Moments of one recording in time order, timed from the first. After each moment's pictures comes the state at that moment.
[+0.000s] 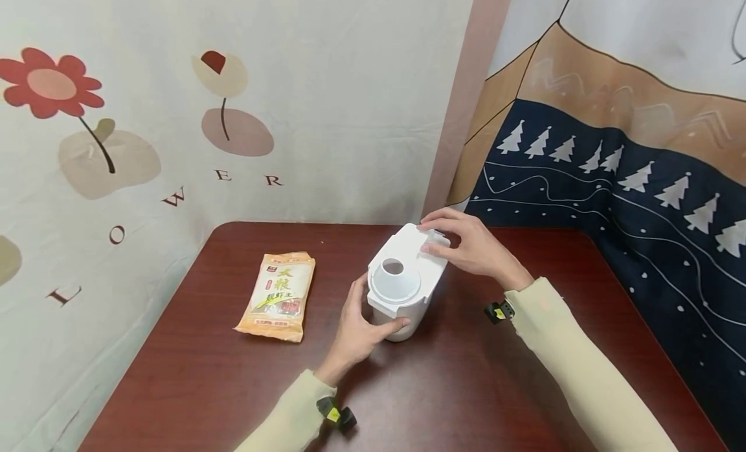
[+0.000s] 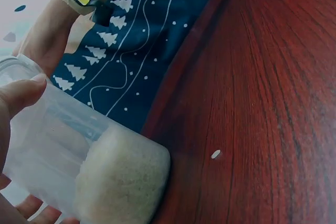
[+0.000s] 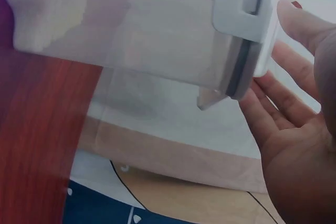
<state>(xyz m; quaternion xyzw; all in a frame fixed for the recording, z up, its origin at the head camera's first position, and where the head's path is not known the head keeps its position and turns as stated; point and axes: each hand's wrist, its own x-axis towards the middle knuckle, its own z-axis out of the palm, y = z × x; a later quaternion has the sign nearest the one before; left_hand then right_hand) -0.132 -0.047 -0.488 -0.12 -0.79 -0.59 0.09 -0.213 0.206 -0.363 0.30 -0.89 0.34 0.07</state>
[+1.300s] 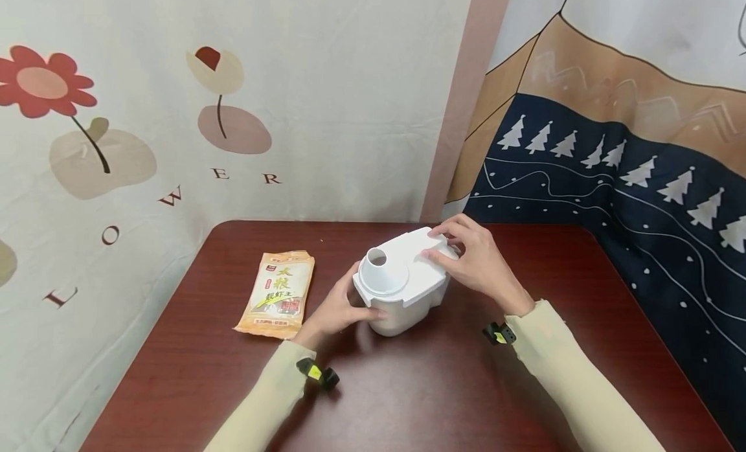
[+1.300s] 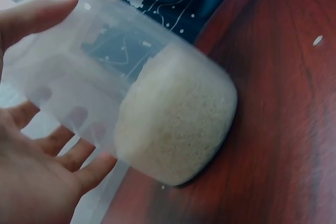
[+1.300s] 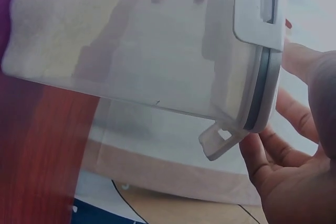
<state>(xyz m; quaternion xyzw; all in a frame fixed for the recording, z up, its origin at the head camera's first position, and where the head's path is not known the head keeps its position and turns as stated) -0.180 -0.090 -0.479 -0.28 -0.70 -0.65 -0.06 -0.183 0.195 -0.377 0.20 -0.90 0.37 0.14</state>
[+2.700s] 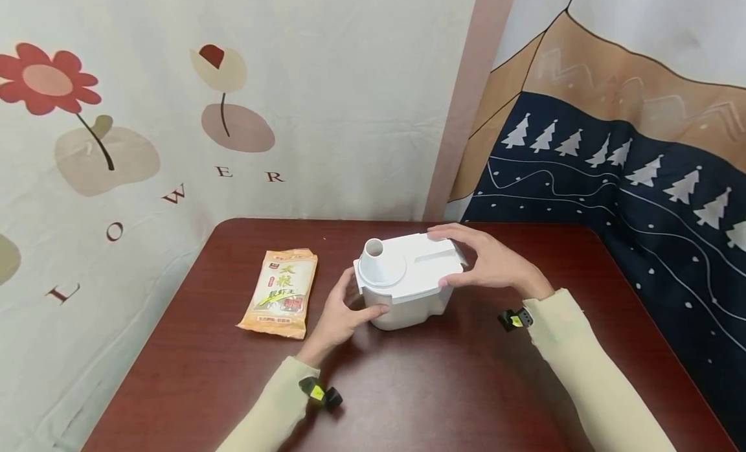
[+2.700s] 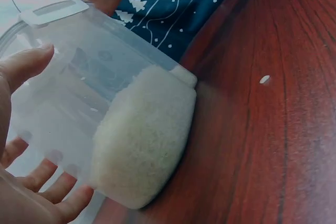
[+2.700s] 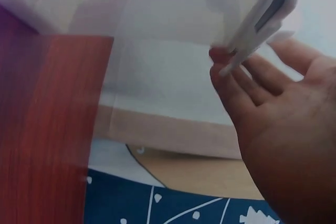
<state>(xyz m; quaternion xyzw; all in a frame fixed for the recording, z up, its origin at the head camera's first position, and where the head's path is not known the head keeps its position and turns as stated) -0.156 -0.085 -0.487 -0.15 -0.73 -0.67 0.00 -0.199 0.227 -0.377 0.28 -0.89 0.36 -0.05</state>
